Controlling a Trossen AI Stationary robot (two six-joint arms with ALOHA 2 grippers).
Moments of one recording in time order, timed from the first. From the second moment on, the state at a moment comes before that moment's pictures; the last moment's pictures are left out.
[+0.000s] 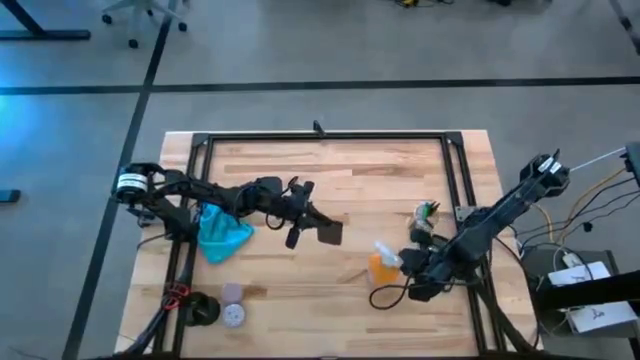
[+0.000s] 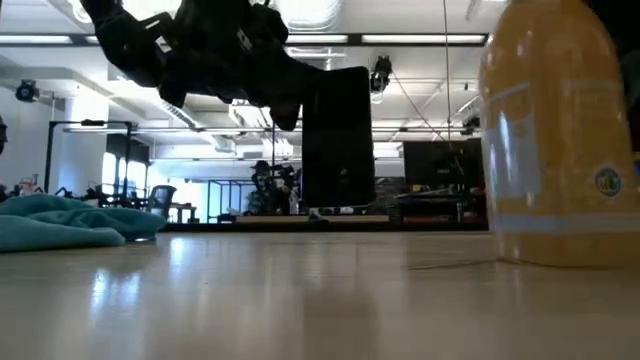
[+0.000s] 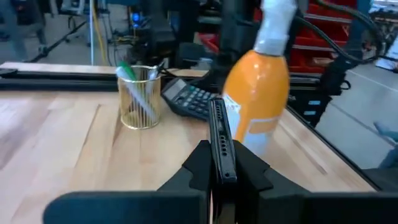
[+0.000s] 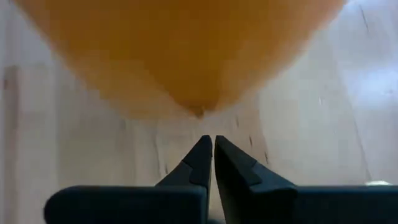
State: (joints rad) left arm 0.08 1.55 0.69 0.71 0.33 -0.07; right arm 0.69 1.35 0.76 -0.60 0.38 0.73
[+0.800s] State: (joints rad) left arm 0.09 1.40 0.69 0.50 0.27 -0.15; right arm 0.59 1.58 0.77 -0.07 0.53 0.38
